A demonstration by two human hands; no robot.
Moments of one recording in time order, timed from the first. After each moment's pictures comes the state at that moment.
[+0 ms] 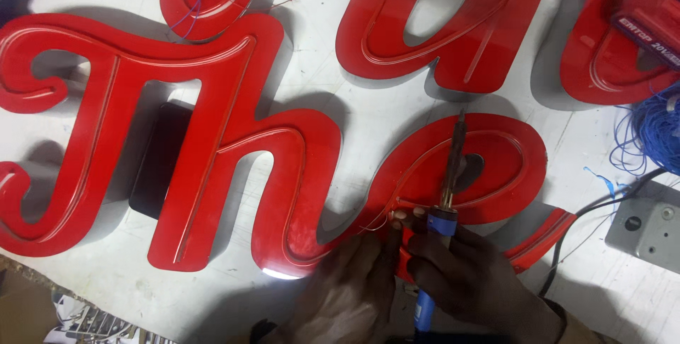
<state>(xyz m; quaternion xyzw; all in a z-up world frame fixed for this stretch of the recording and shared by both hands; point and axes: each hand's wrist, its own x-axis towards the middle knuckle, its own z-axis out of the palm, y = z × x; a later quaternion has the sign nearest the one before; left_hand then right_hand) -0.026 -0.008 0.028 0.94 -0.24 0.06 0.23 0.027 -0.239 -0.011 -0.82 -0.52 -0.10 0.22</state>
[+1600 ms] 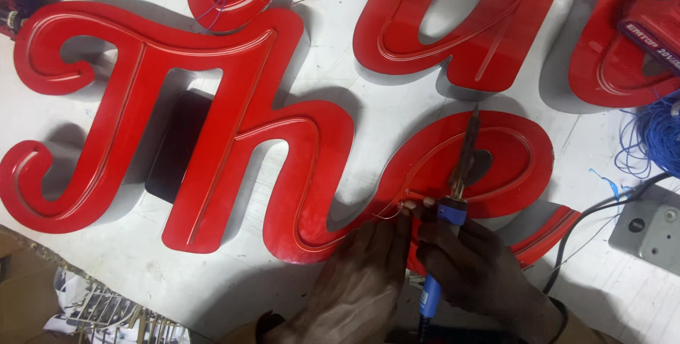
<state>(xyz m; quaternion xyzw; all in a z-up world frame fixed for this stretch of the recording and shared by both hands) -0.036 -0.019 0.012 0.96 -0.24 0.04 0.13 0.025 -0.241 -0.017 -0.81 -0.51 -0.09 0.26</state>
